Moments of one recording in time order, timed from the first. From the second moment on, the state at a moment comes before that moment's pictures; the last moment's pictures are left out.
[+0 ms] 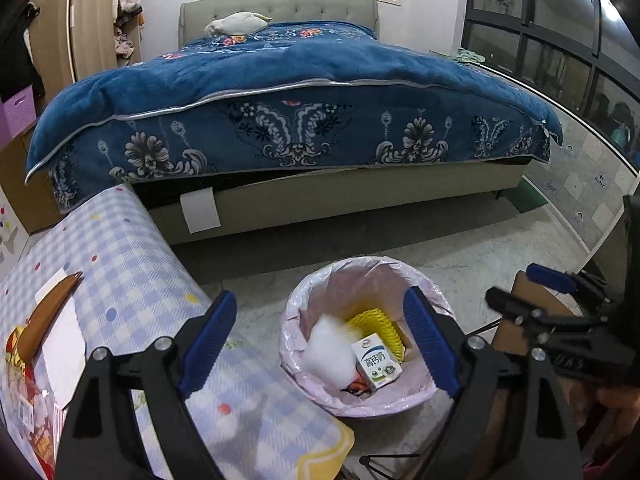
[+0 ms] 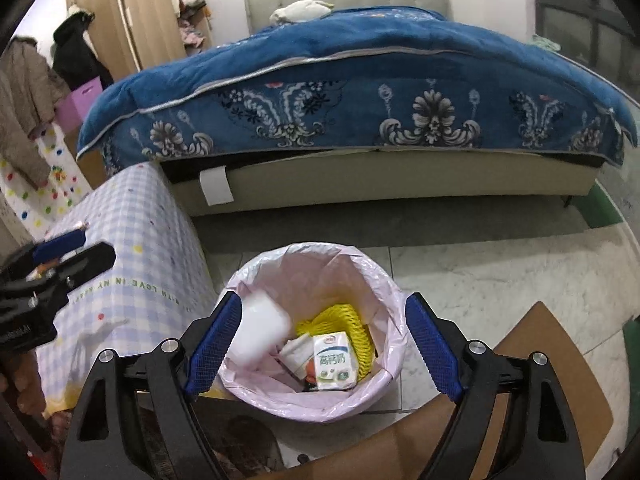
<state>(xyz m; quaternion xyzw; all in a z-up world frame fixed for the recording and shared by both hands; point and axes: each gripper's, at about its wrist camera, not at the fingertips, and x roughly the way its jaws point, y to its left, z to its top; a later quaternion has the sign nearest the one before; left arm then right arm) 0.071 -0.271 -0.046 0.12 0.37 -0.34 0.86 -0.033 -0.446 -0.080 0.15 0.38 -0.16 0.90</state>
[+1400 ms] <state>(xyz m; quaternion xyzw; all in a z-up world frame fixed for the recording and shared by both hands) 0.061 0.084 -0.052 0.00 0.40 -0.01 0.92 0.091 -0.142 -0.061 -0.04 0.42 0.12 0.90</state>
